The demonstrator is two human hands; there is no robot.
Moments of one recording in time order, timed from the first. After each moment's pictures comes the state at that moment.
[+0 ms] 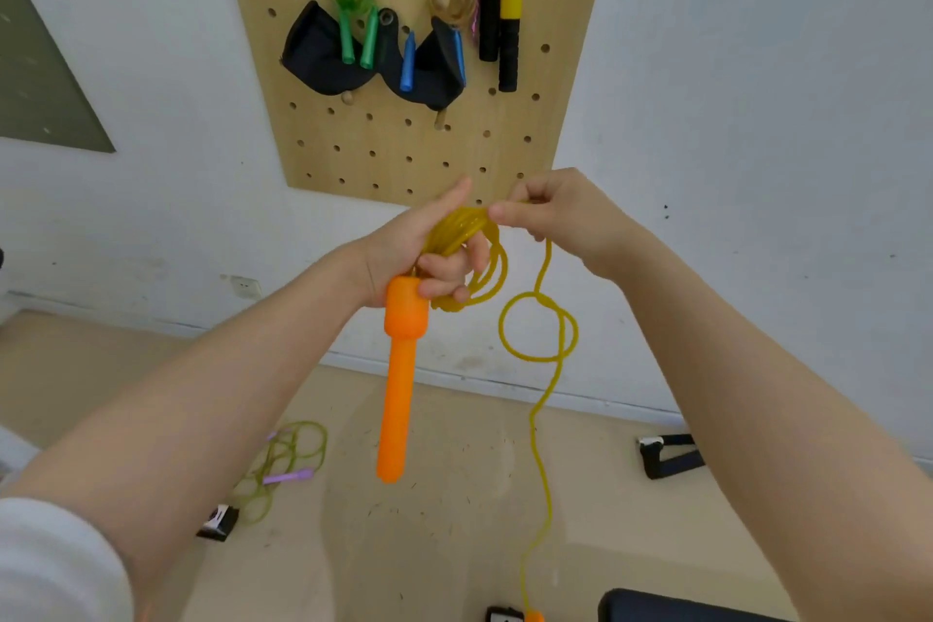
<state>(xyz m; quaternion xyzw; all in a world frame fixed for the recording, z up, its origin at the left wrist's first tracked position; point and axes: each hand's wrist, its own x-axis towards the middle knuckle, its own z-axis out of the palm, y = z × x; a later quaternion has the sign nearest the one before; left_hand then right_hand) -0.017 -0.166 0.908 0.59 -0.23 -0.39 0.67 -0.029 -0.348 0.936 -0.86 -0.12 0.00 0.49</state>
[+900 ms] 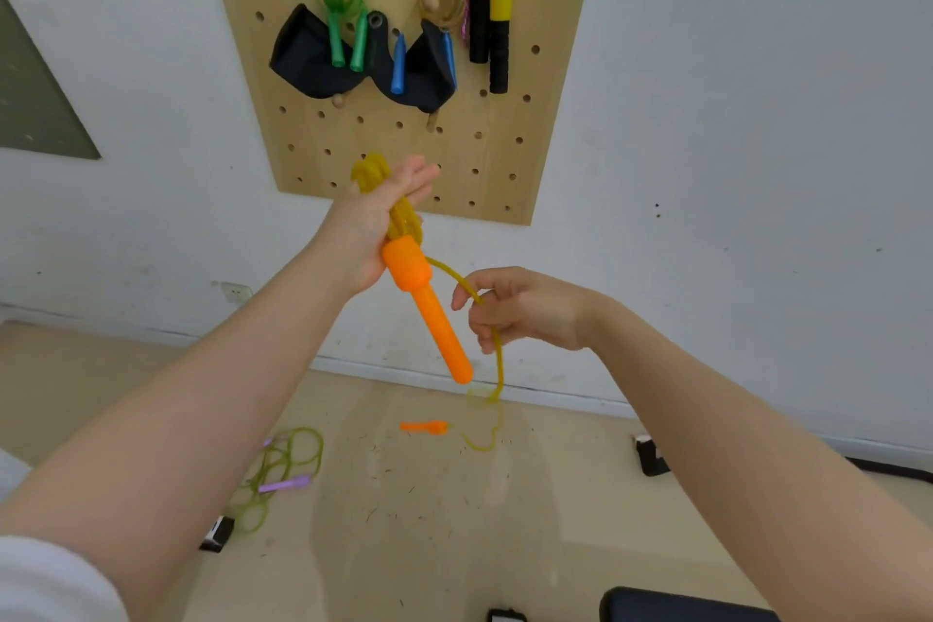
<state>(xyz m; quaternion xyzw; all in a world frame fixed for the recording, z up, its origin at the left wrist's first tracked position) 0.012 -0.153 0.897 0.62 -0.07 -0.08 0.78 -0.045 -0.339 0.878 -0.78 -0.13 0.29 0.53</state>
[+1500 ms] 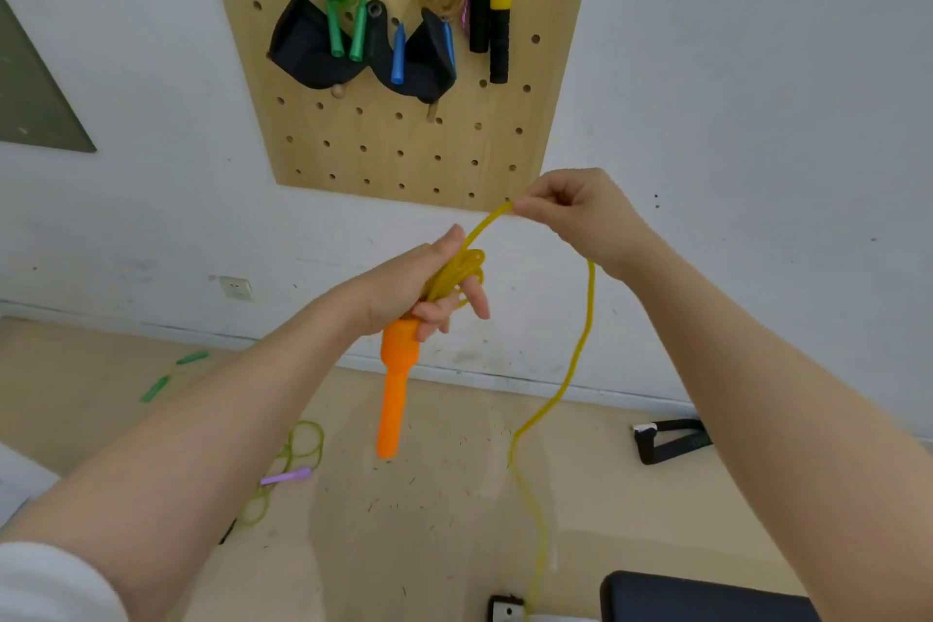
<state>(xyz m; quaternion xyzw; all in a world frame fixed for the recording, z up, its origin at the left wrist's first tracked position) -0.026 -0.156 0.871 0.72 -0.29 -0.30 0.55 -0.035 -0.361 0.918 -0.89 -0.08 -0.09 0.45</state>
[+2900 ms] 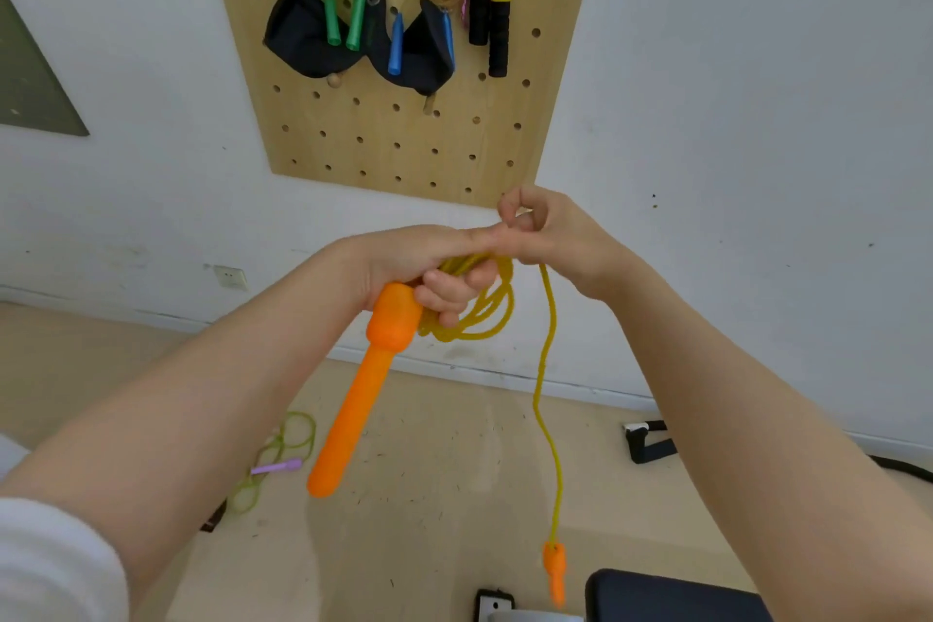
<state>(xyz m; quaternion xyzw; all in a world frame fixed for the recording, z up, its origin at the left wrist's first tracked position) -0.031 -0.175 0.907 0.61 -0.23 -0.49 0.58 -0.037 -0.357 0.900 -0.79 -0.14 0.06 0.59</state>
